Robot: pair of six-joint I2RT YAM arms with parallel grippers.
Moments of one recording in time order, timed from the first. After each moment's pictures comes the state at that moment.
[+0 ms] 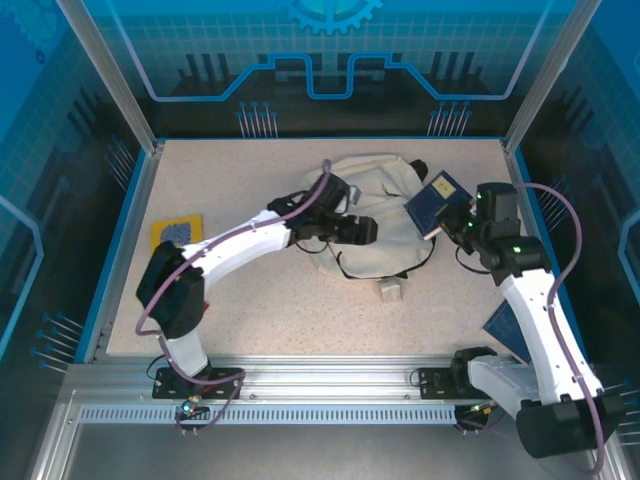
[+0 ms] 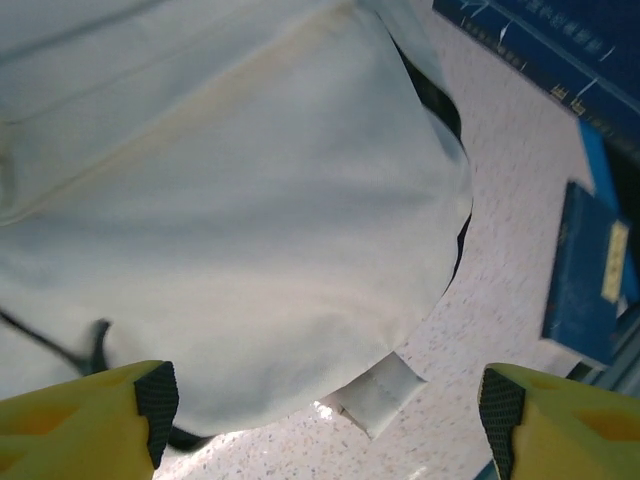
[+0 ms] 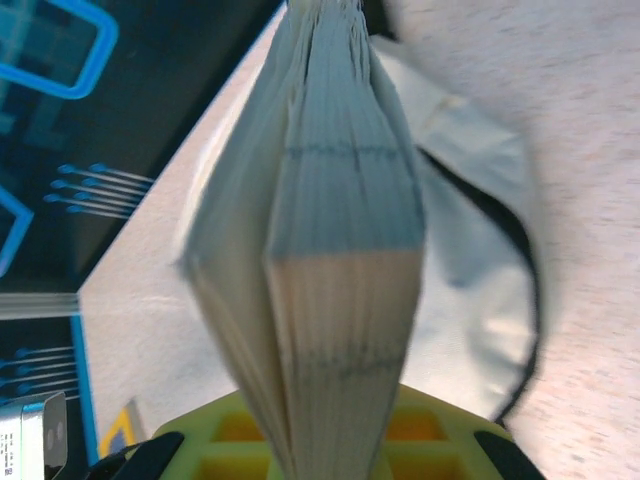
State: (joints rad) left arm -0.74 1.80 1.47 -0.52 0.22 -0.60; right arm 0.08 0.97 1.04 -0.77 -0.09 0.90
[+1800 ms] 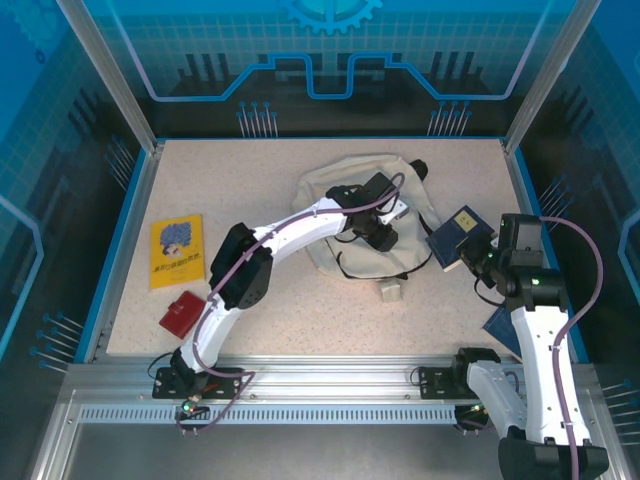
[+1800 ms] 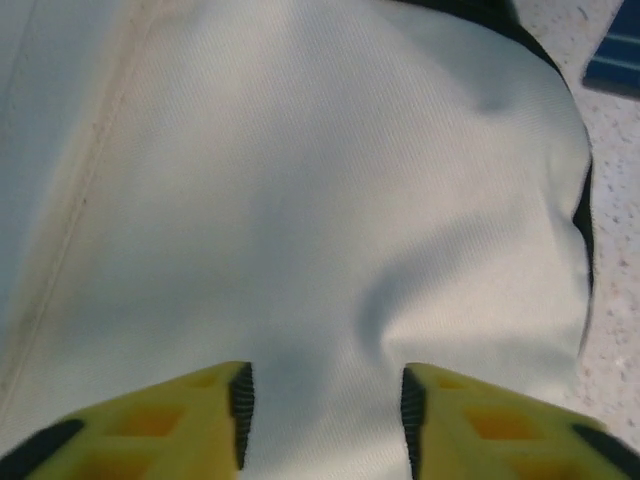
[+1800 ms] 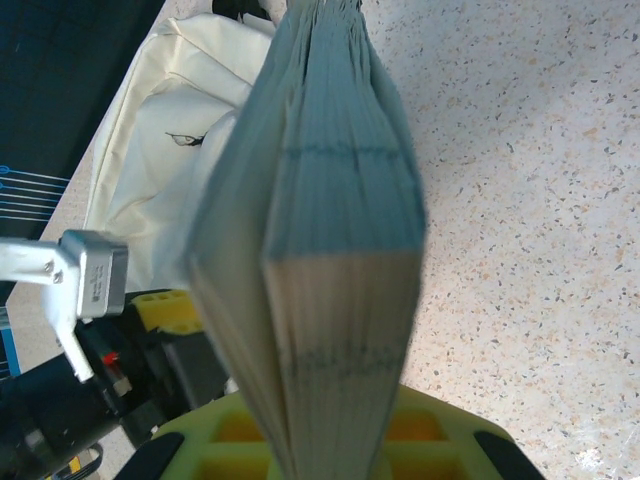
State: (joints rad) left arm -0.80 2.23 1.97 -0.79 0.15 -0.05; right arm -0.08 0.79 0.95 -0.98 -0.15 0.82
